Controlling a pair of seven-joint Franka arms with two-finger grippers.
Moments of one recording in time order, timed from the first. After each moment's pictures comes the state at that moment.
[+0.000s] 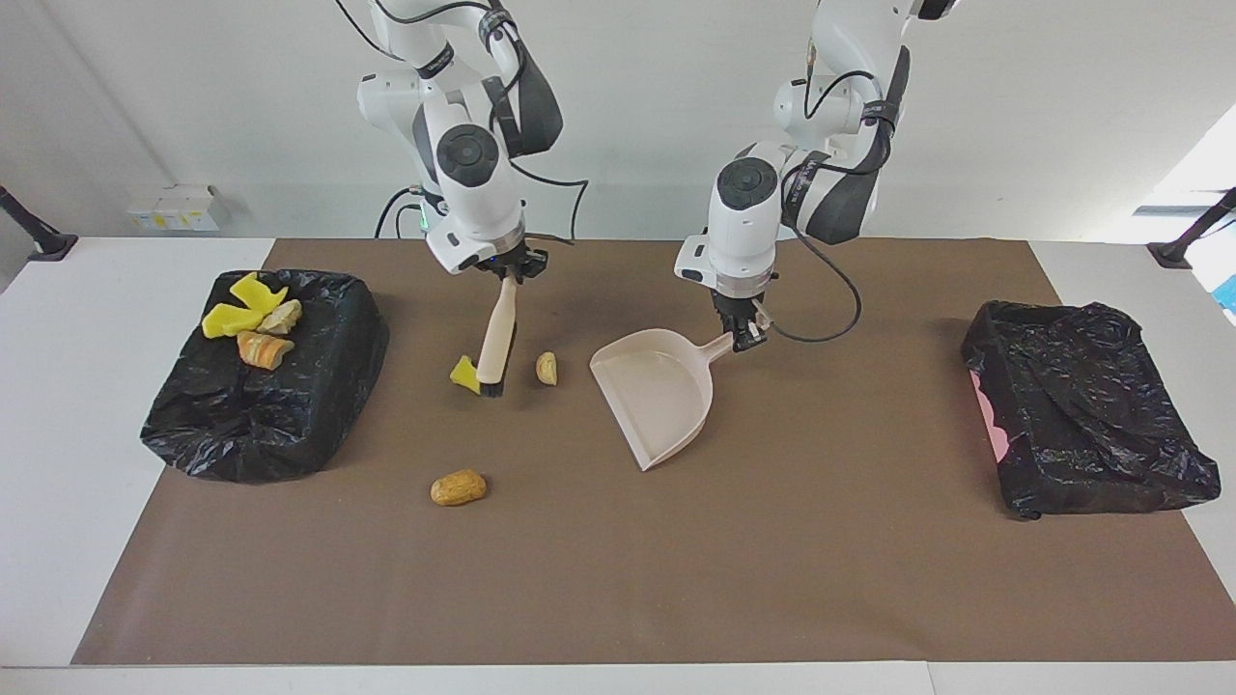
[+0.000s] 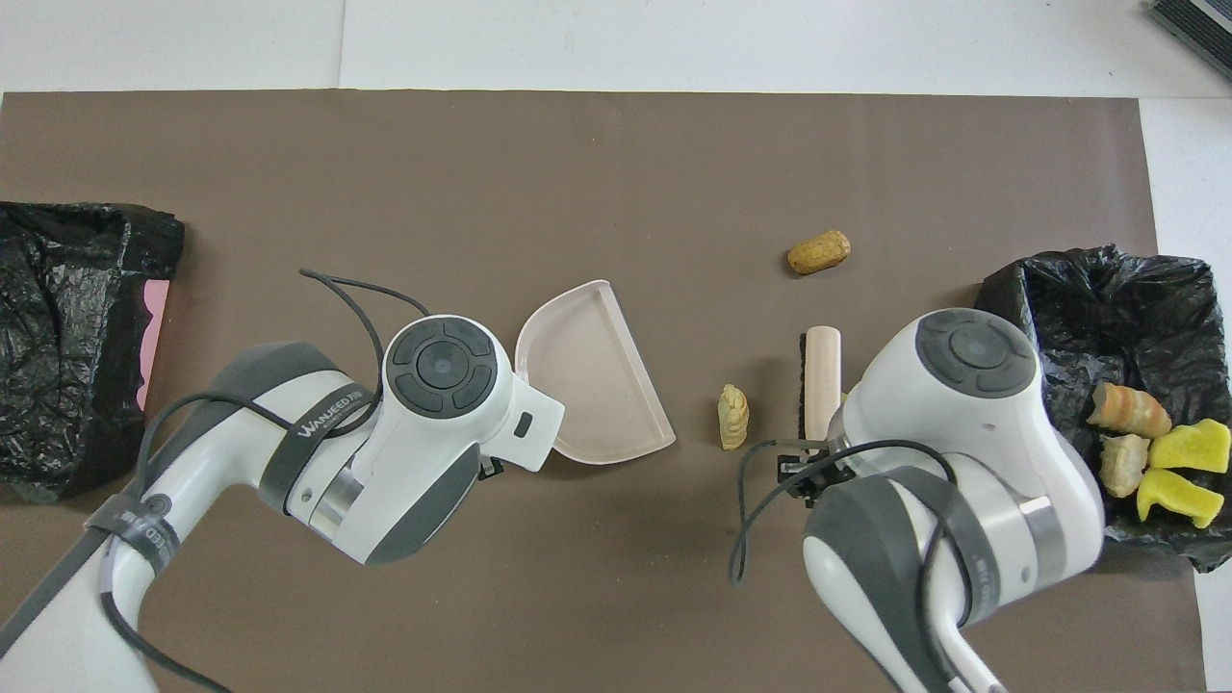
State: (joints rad) left arm -0.06 0.13 -0.55 -2.03 0.17 2.02 0.57; right arm -0.01 -0.06 0.31 -2.13 0.08 1.75 0.38
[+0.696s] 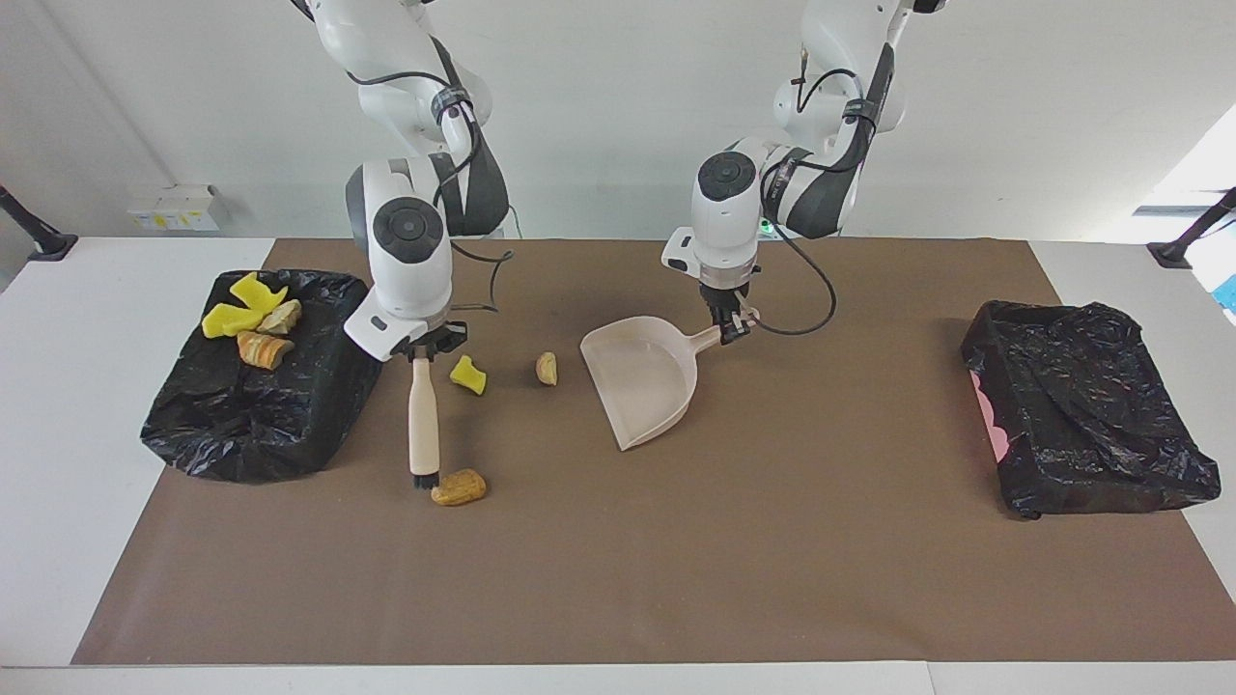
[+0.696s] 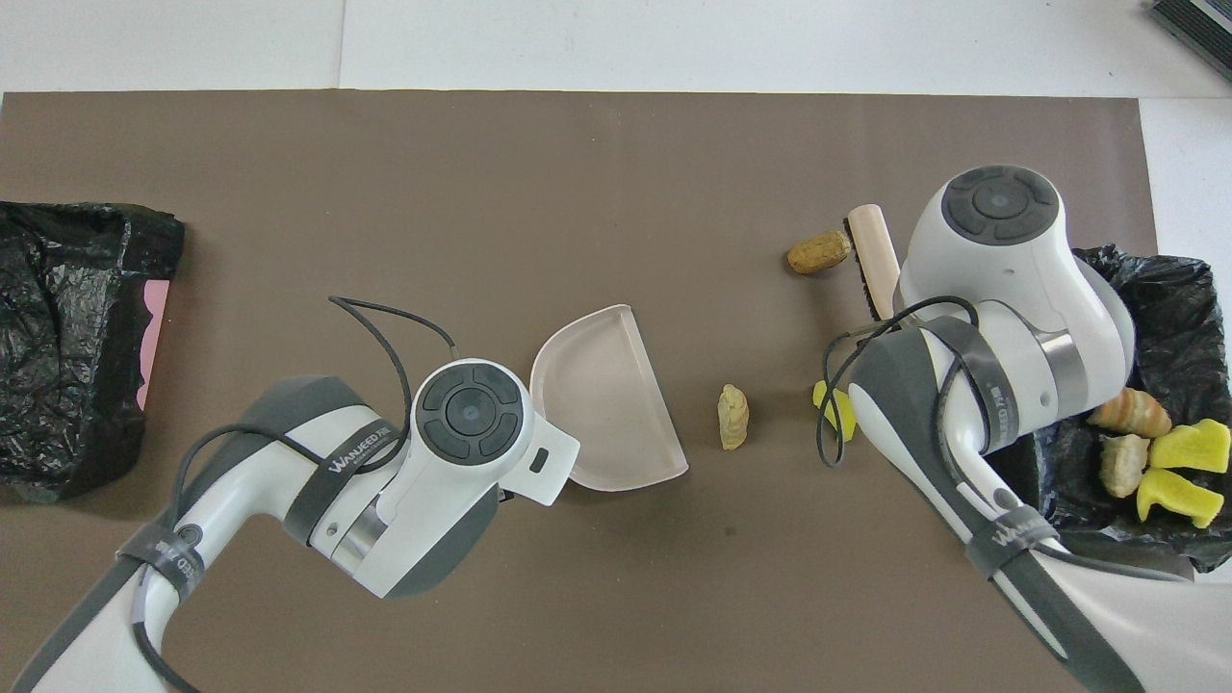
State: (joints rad) left arm -0.09 0.10 -0.56 -2.10 0.17 2.07 0.58; right arm -0.10 0.27 0.32 -1.79 -0.33 1.78 0.13
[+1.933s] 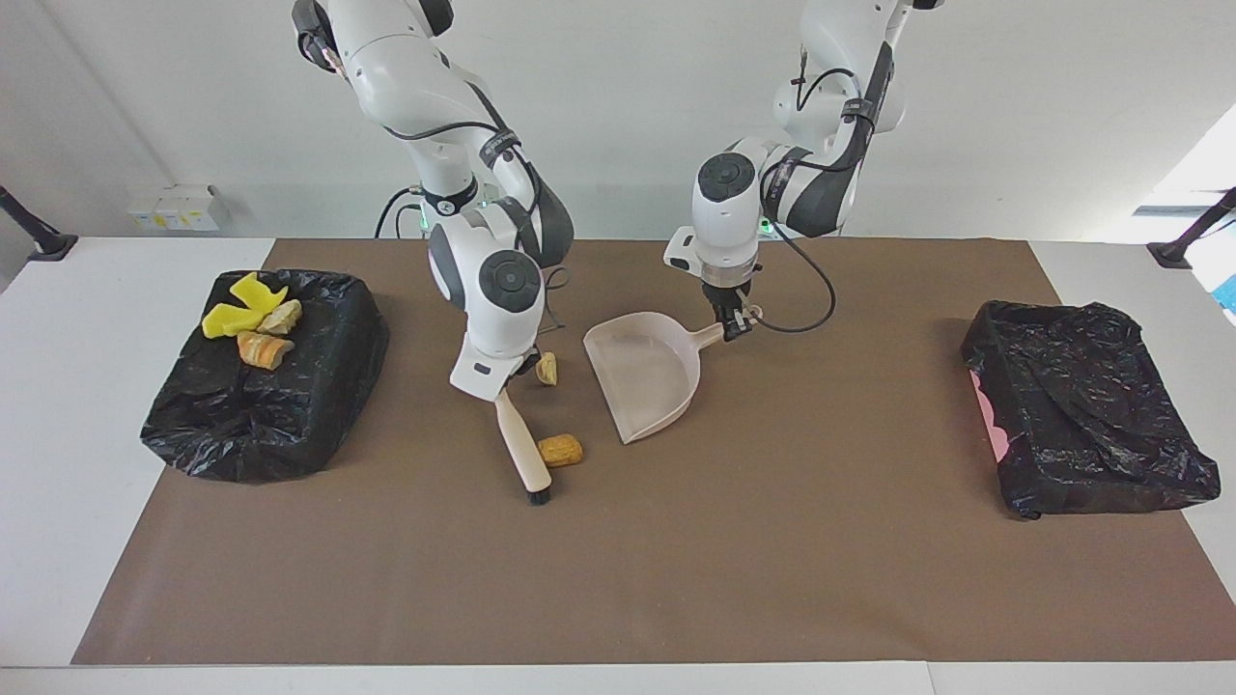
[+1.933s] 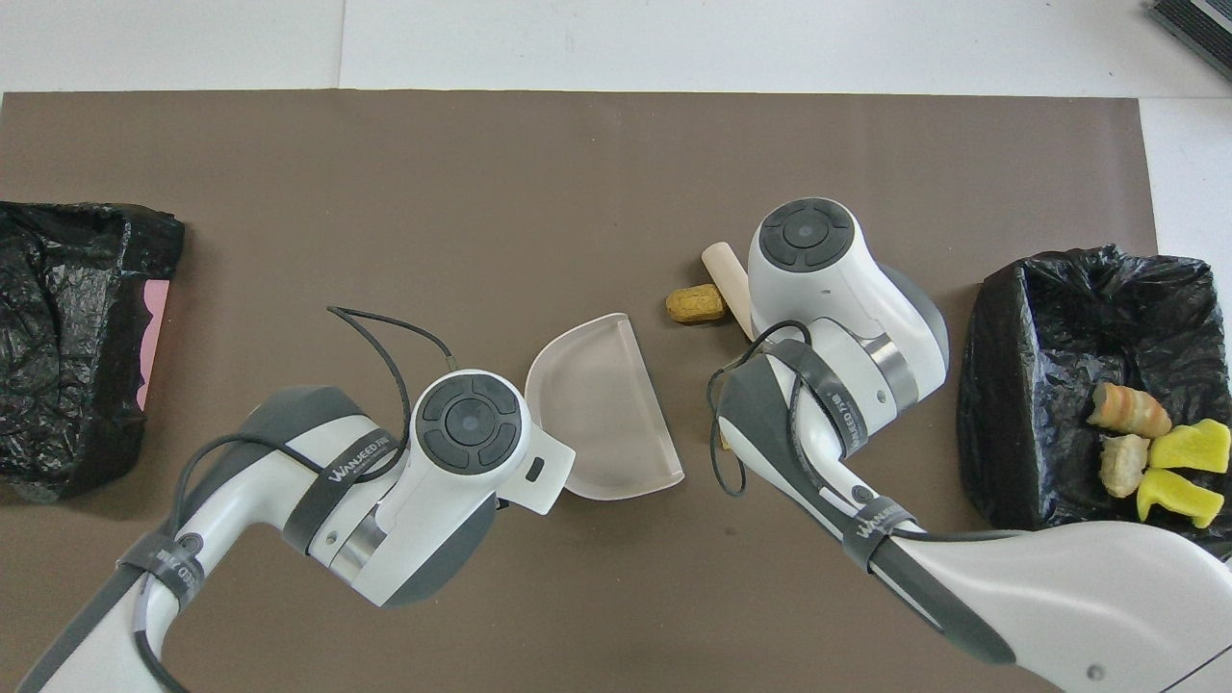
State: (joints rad) left arm -0.09 0.09 -0.56 -2.13 0.17 2.07 0.59; right arm -0.06 0.41 0.51 -1.76 -0.33 1.81 0.10
